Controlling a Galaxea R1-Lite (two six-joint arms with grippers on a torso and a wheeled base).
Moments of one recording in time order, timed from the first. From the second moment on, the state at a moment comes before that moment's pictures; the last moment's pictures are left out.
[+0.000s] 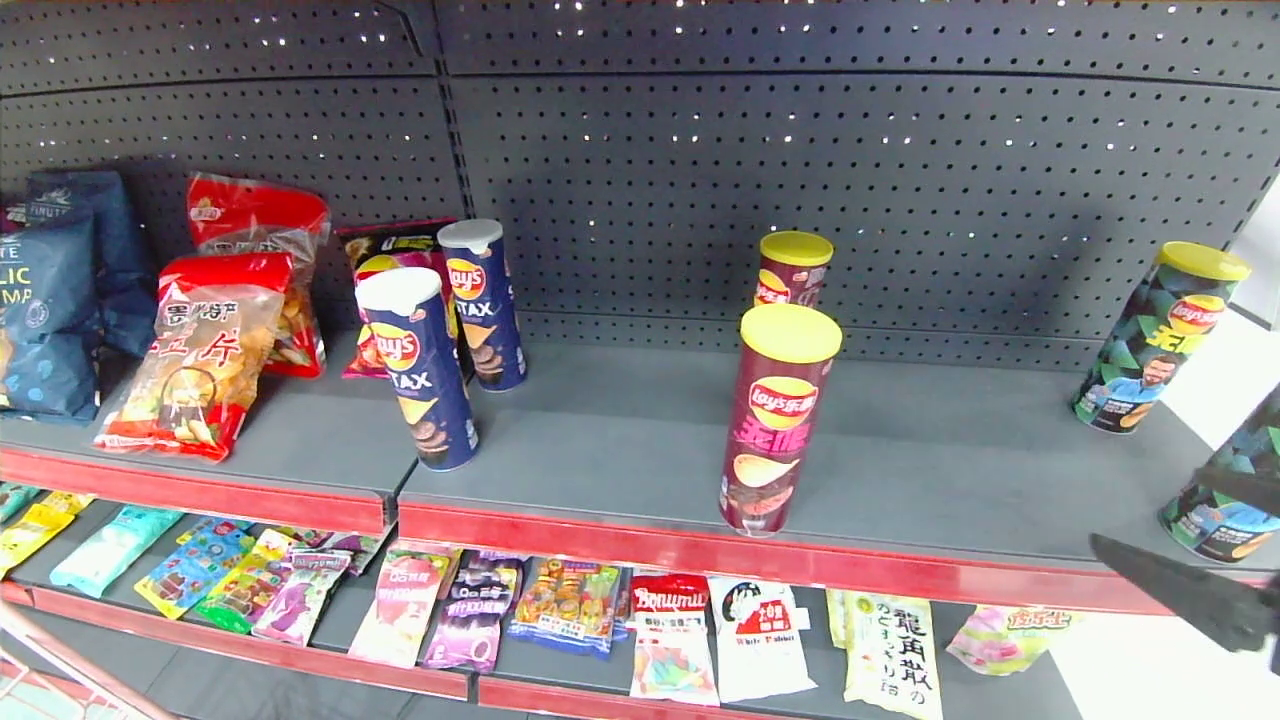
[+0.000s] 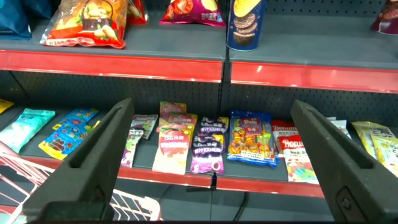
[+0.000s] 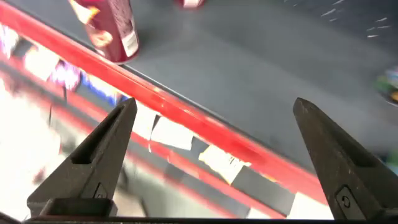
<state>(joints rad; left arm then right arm) 0.00 0.00 0.00 0.01 -0.03 0.00 0.20 0.86 -0.47 -0.07 0.09 -0.17</state>
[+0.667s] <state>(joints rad) 0.00 0.00 0.00 0.01 -0.03 0.00 0.05 0.11 -0.02 -0.05 0.08 -0.06</state>
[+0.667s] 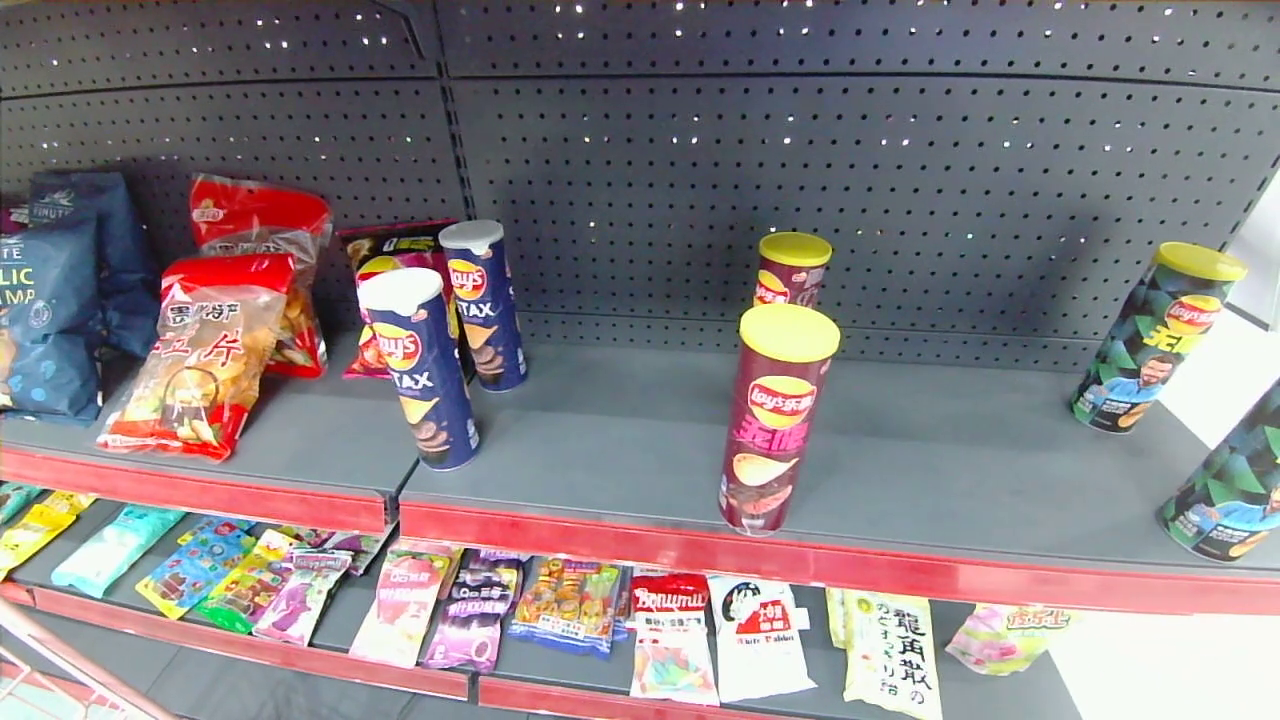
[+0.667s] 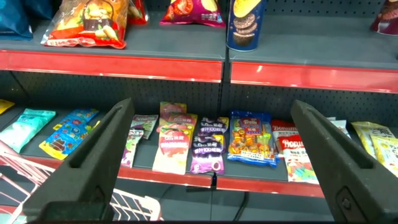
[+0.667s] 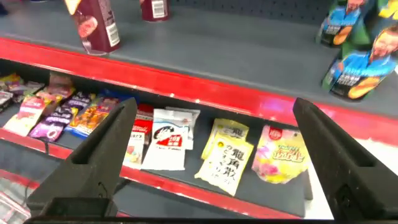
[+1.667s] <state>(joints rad) 0.00 0.00 0.00 0.01 -0.03 0.00 0.00 0.00 0.00 0.00 0.00 0.00</state>
